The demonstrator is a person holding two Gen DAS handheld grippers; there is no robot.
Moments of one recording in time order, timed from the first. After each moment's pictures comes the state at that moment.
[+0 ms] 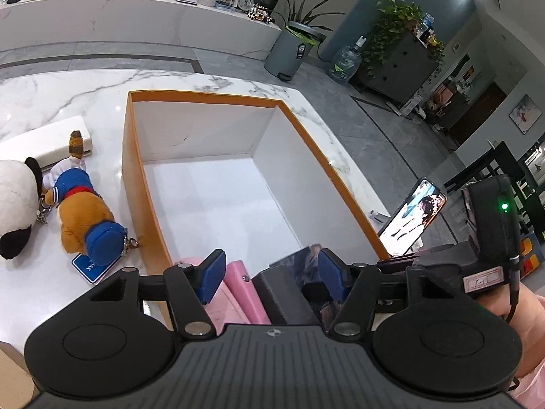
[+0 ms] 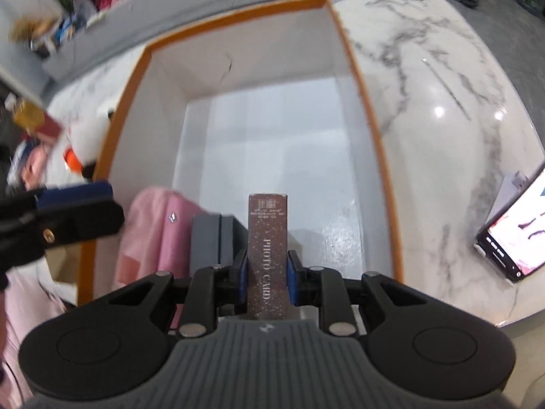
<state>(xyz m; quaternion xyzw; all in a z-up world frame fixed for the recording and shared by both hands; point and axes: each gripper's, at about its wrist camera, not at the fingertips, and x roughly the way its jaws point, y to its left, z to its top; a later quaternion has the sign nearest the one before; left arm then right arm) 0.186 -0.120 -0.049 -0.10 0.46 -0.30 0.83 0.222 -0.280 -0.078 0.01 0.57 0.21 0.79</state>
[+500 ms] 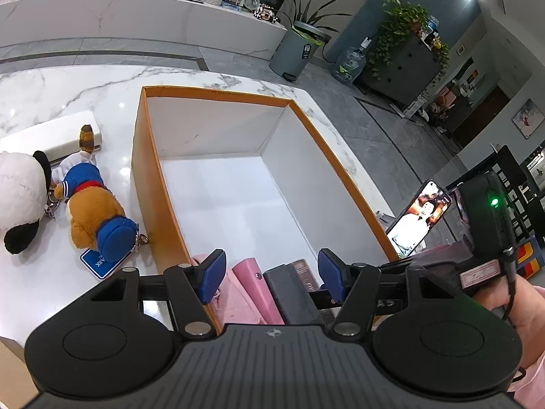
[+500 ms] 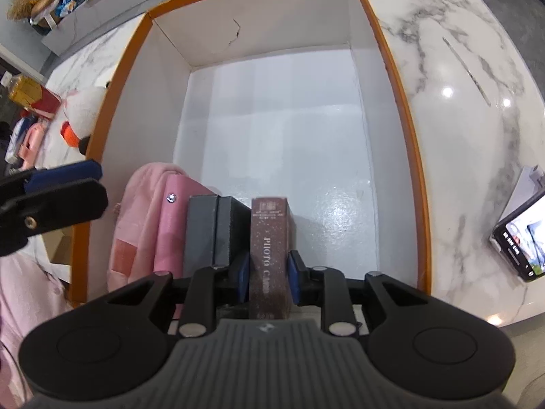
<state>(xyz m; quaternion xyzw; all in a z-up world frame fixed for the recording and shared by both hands) 0.189 -0.110 -0.052 -0.11 0.46 -0.30 0.83 0.227 -0.274 -0.084 0.00 0.61 0.23 0.76</state>
